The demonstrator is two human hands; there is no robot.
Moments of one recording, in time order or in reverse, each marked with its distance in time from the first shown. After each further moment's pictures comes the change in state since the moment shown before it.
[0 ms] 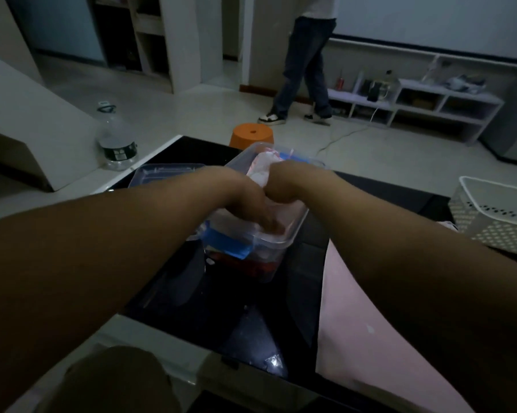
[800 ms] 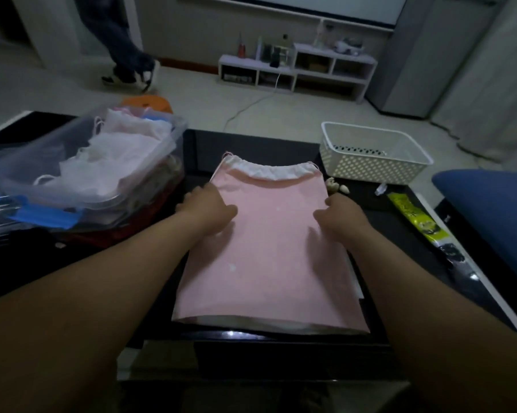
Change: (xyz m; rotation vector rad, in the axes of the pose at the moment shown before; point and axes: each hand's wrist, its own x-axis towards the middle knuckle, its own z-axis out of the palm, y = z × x) left_hand 0.052 0.184 0.114 -0.342 0.401 0.019; right_hand -0.181 0.304 0.118 0.457 0.312 0.622
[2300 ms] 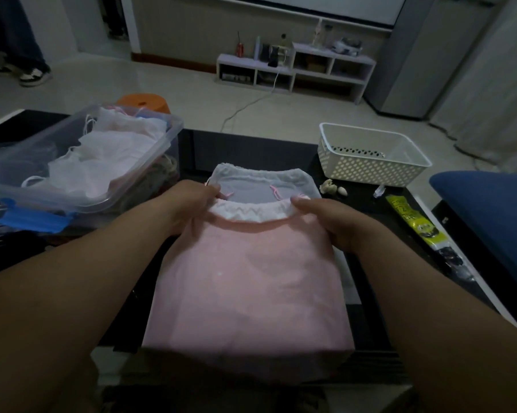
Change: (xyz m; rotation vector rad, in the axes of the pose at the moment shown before) left_hand 0.003 -0.005 -0.021 -0.870 -0.181 -0.121; right_hand 0.003 -0.006 -0.004 0.754 -0.463 0.108
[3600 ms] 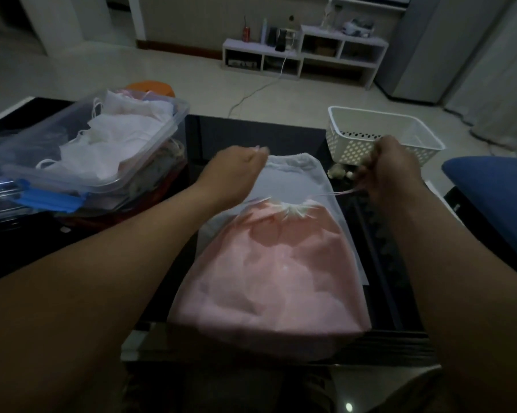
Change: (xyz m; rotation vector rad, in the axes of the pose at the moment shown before) left_hand -0.036 0.027 0.035 0.756 0.130 0.743; right_hand -0.024 -0.042 -0.031 0.597 0.505 -0.241
